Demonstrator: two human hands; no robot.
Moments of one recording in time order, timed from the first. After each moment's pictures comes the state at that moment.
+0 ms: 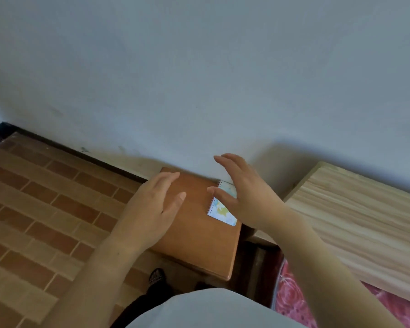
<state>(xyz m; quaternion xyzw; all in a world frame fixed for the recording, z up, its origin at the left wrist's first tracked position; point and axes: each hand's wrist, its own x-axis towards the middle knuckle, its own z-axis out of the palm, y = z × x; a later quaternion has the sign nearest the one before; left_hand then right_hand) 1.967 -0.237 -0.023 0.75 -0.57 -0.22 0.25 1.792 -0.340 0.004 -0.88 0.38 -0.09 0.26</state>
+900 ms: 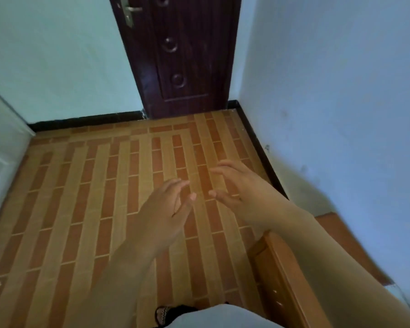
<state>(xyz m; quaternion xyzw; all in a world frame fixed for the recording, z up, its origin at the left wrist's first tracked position) 2.047 0.144 -0.007 0.94 -0.14 -0.07 0.32 2.044 -0.044 0.031 -0.95 -0.11 0.08 0.27</state>
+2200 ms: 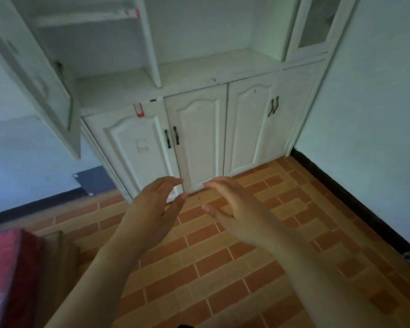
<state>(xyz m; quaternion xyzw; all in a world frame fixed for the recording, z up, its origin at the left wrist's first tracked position) 2.190 0.714 0.036 0.84 0.47 0.17 0.19 2.372 0.645 0.041 -0.63 -0.70 0.21 0.27</state>
